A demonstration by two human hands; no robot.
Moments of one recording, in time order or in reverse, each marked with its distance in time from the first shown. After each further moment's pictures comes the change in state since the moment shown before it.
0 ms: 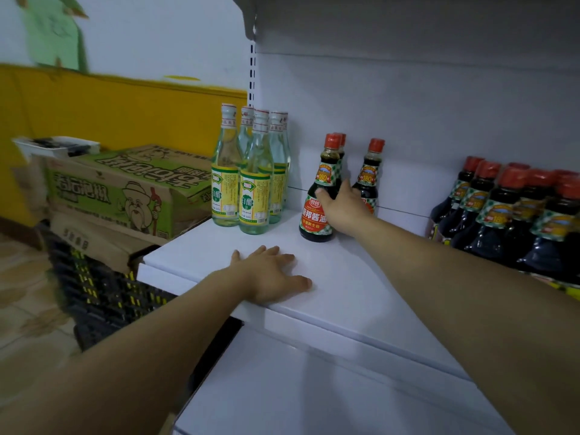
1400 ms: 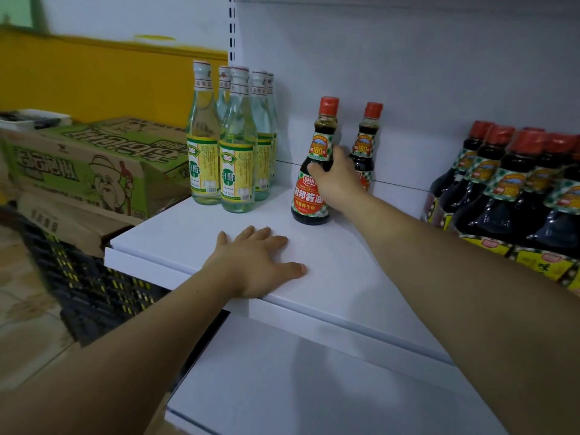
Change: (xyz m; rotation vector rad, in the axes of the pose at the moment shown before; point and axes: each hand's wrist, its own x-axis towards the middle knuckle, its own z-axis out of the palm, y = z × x) left_hand 0.004 0.005 0.018 0.043 0.115 0.022; right_hand 0.009 0.009 0.006 0.288 0.063 -0.091
